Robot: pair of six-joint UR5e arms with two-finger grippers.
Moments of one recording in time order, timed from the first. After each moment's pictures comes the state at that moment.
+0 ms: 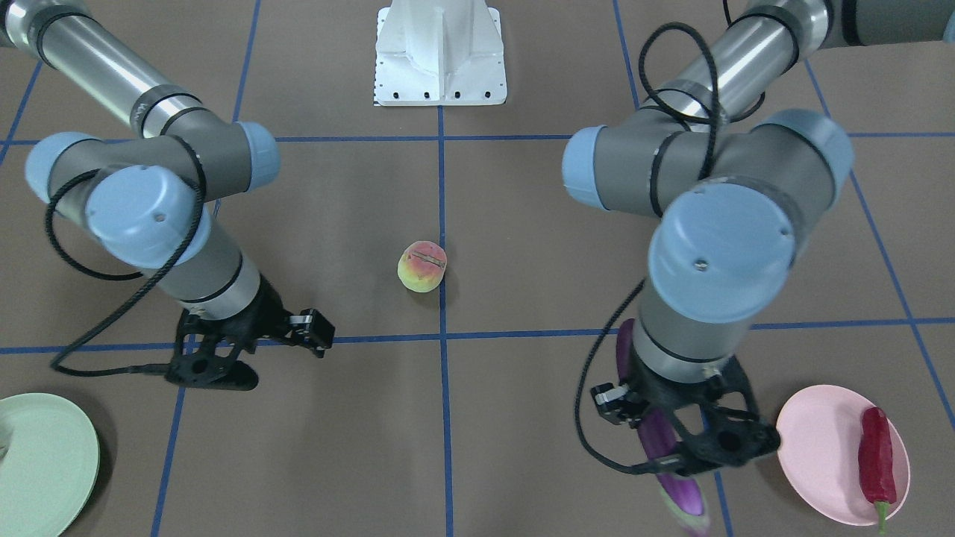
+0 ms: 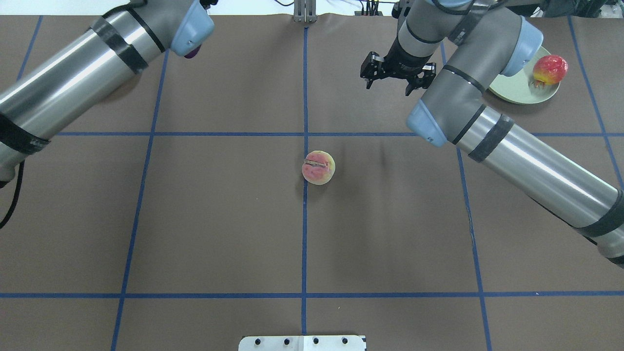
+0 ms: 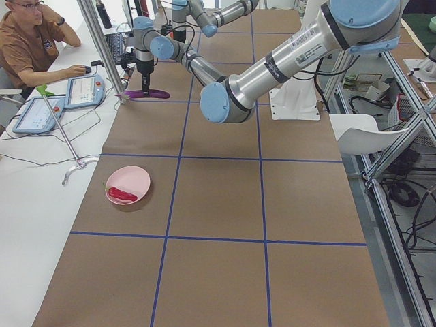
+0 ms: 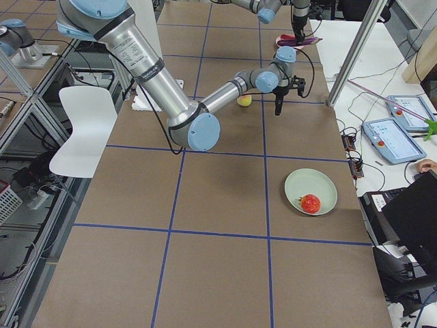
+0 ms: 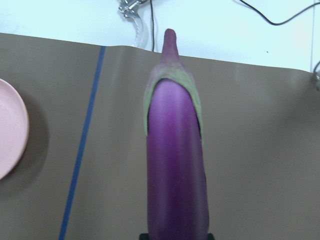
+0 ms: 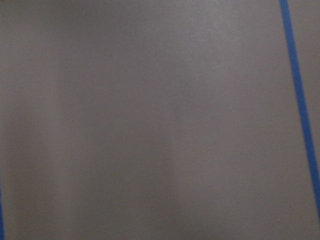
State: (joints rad) left arm -1.05 -2.62 -1.09 -1.52 -1.98 -0.91; right arm 0.86 -0.80 1.37 -1.41 2.12 1.12
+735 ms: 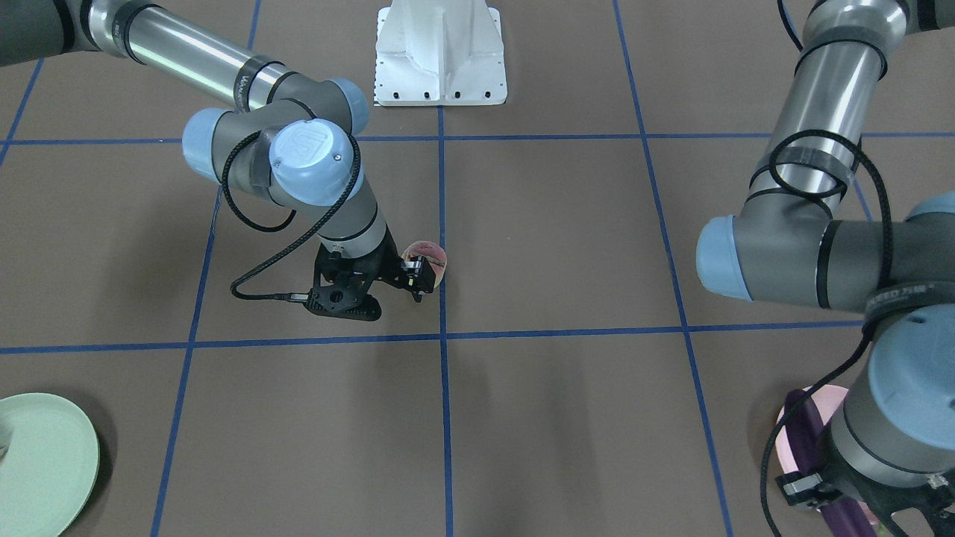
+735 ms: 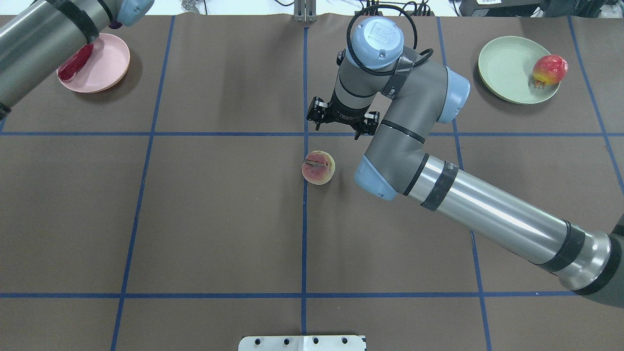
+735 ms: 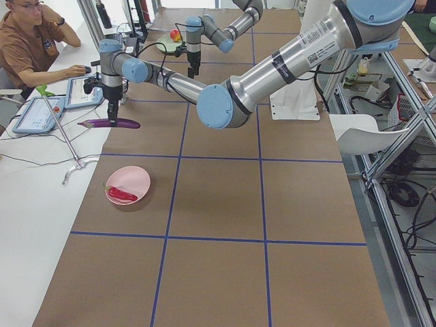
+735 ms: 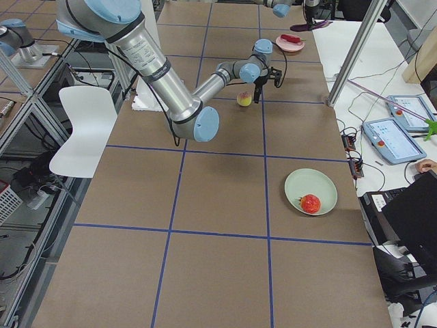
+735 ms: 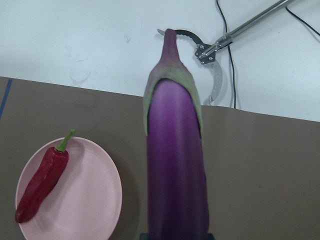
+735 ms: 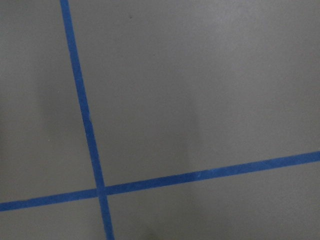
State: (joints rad) left arm -1.15 -2.61 -0.82 -1.69 -1.82 -0.76; right arm 0.68 -0.75 1.38 -1.41 2.03 1.32
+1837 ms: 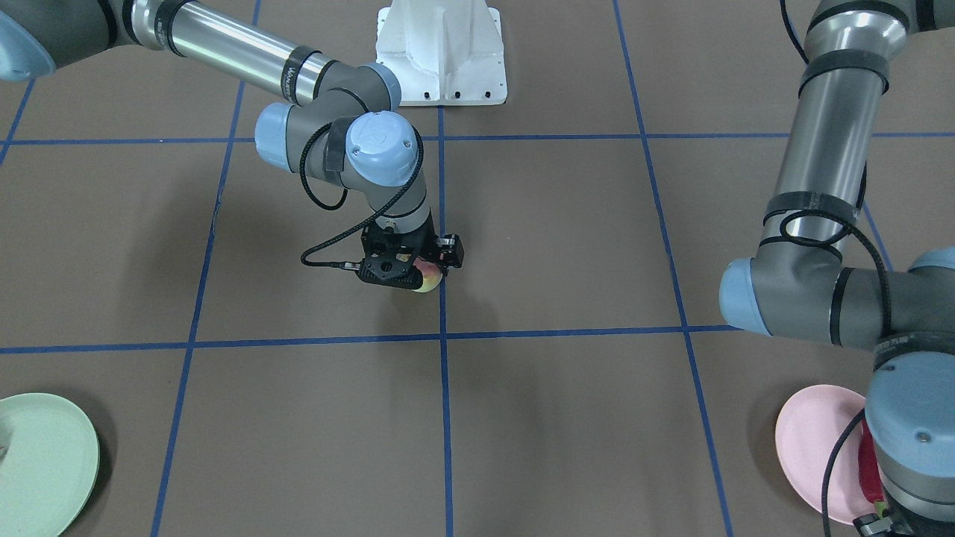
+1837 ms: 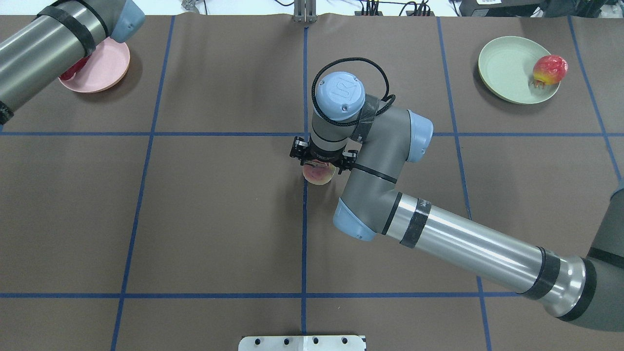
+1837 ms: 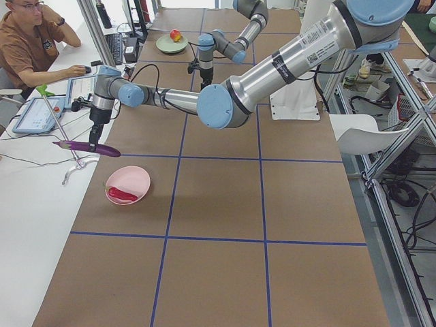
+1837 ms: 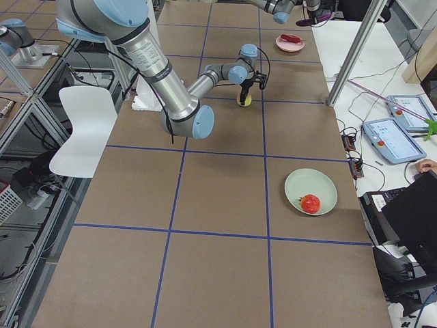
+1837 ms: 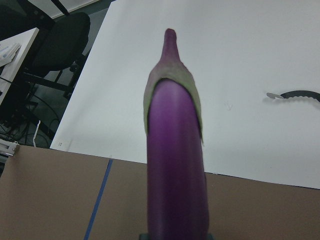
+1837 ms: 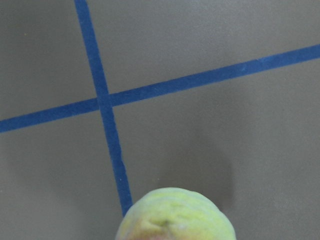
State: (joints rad) left arm -1.14 -2.61 -0.68 -1.82 -1.57 -0.72; right arm 0.57 -0.74 1.34 -1.41 1.96 1.40
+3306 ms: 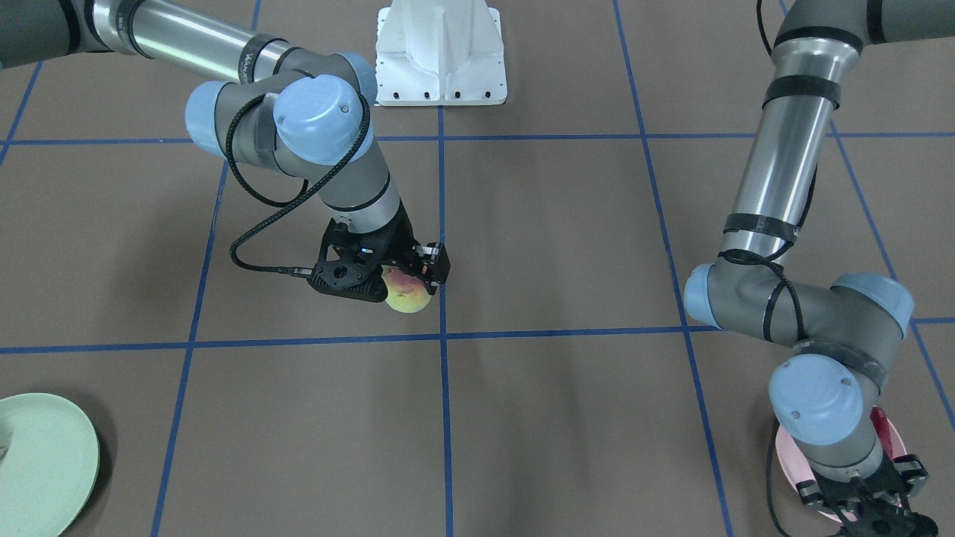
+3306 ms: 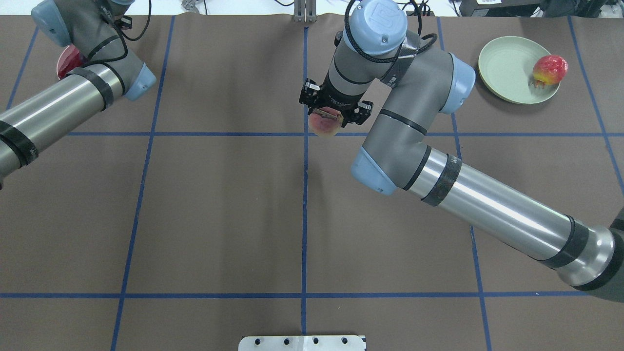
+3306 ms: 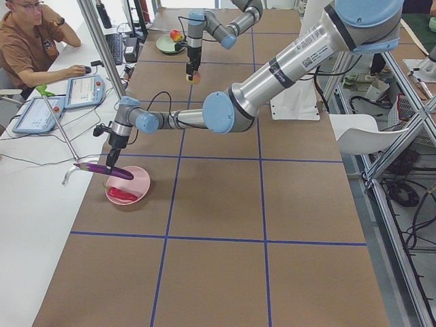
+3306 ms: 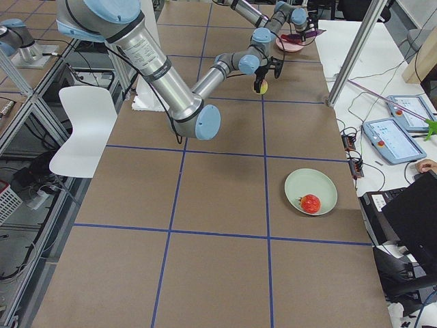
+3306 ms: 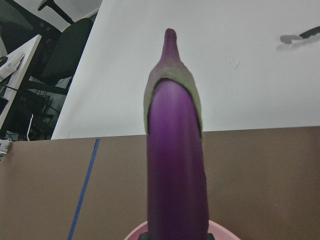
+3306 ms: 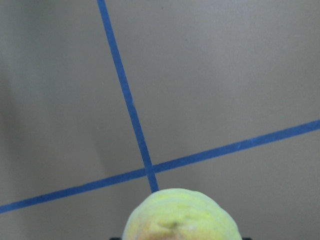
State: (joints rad) left arm -1.03 -2.56 -0.51 -1.99 -1.44 -0.68; right arm 0.72 -0.73 1.45 -1.41 2.01 1.42
